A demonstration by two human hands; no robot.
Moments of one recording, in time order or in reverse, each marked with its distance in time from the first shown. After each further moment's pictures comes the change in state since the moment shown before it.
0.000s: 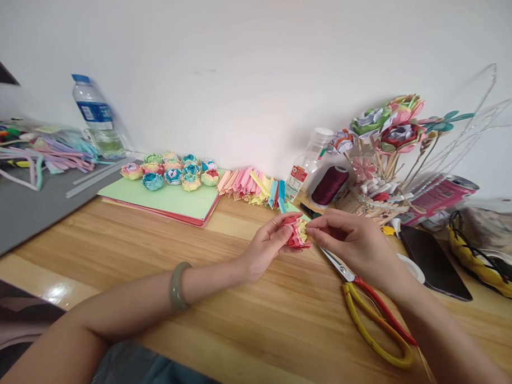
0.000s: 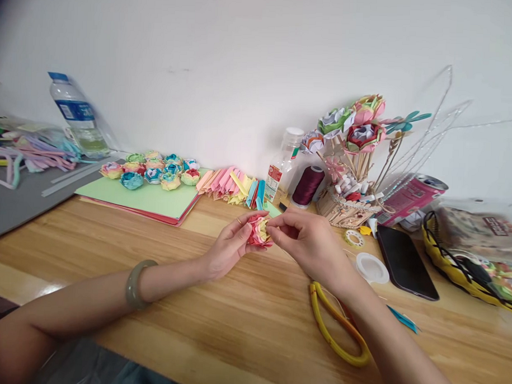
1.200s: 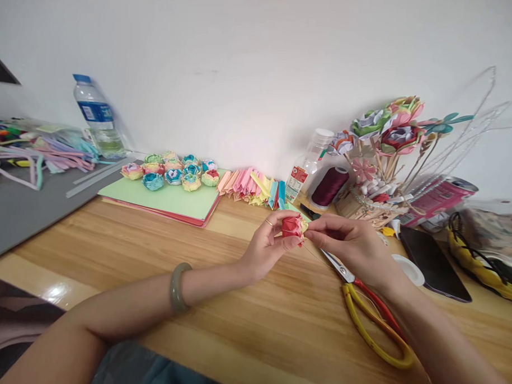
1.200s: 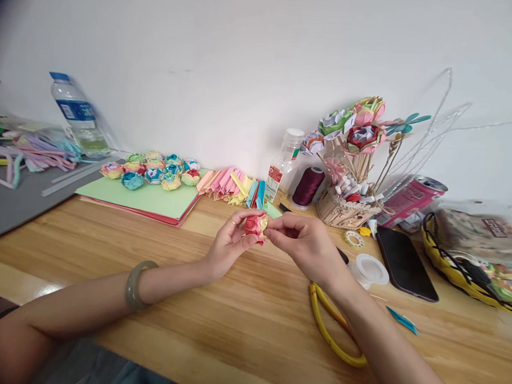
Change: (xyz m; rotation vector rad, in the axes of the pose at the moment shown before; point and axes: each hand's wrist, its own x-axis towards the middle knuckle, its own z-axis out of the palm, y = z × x) left_hand -0.002 0.000 -0.002 0.294 0.012 0.258; right_hand 0.005 -0.002 0.007 0.241 0.005 0.141
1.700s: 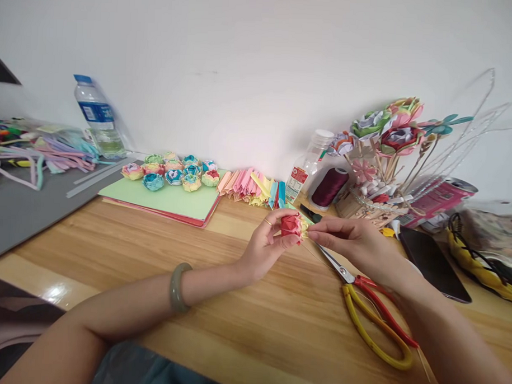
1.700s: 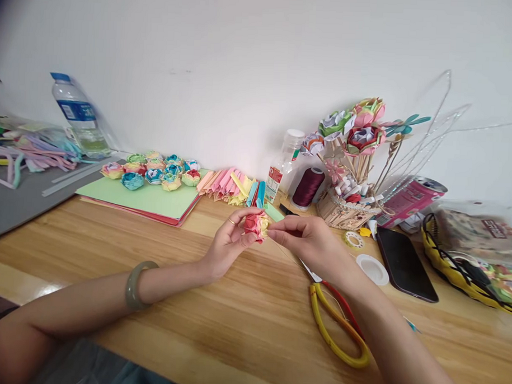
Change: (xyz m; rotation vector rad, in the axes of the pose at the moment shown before) left_hand 0.000 0.004 0.001 0.021 0.038 0.011; right_hand 0.001 -0.008 -0.011 -0.056 -0.137 0.103
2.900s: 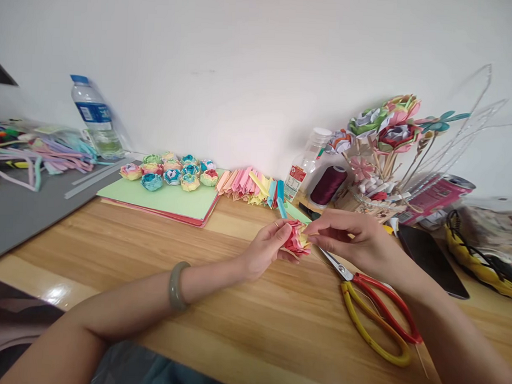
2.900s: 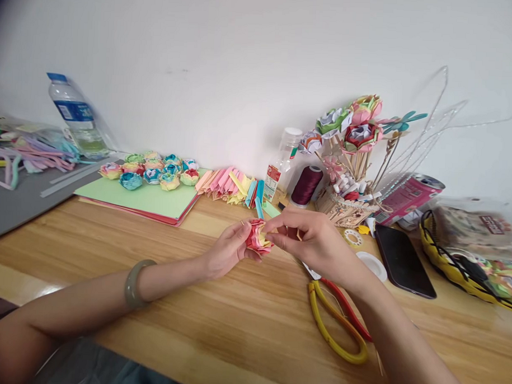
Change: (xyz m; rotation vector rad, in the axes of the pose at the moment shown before) left_hand 0.001 -0.007 0.002 -0.281 -0.051 -0.398; right_hand -0.004 0.004 -0.008 -0.195 -0.009 -0.318
